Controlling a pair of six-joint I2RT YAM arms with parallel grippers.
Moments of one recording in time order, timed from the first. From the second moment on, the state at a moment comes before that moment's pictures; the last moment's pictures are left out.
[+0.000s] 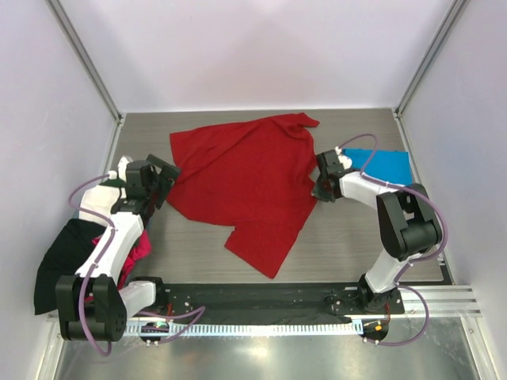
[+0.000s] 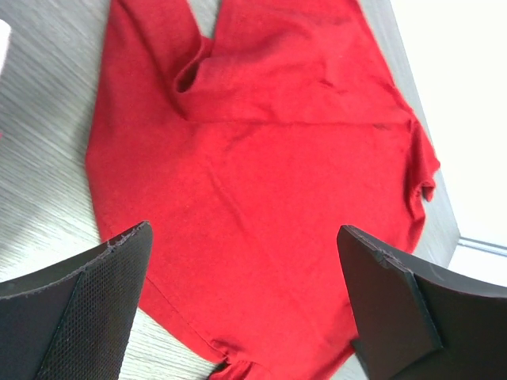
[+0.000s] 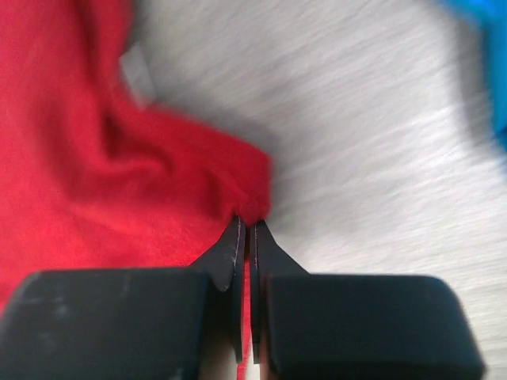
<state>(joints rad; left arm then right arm) -0.02 1.13 0.71 -0.20 -0.07 -1.00 0.32 1.69 0.95 -0.32 0.21 0.73</state>
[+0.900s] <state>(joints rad) -0.06 1.17 0.69 -0.22 -0.09 -0.95 0.49 1.23 0.74 -0.55 0.15 0.73</state>
